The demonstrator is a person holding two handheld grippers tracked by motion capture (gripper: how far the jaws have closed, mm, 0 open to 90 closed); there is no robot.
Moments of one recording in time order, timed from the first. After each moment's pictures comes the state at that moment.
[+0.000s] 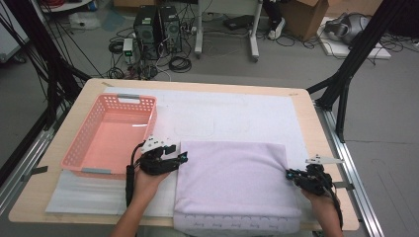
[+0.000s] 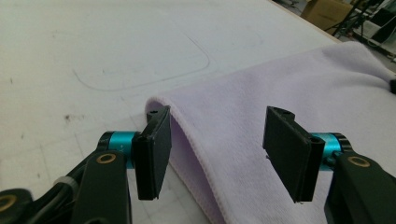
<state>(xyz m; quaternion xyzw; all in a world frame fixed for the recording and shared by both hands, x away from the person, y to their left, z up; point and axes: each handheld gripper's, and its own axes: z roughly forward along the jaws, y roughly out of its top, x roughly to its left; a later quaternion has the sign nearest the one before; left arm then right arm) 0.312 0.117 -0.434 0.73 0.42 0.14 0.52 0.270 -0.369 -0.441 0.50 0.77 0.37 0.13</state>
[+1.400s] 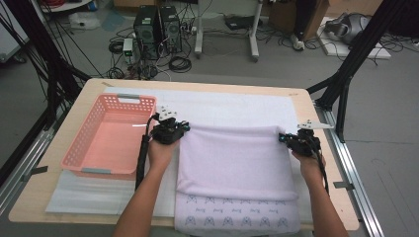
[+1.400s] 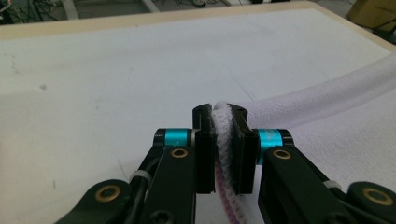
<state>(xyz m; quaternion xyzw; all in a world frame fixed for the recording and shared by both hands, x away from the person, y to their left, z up) 0.395 0.092 -0.412 0.72 0.46 0.20 0.48 0.375 -0.359 -0.422 0.46 0.76 0.41 0.20</state>
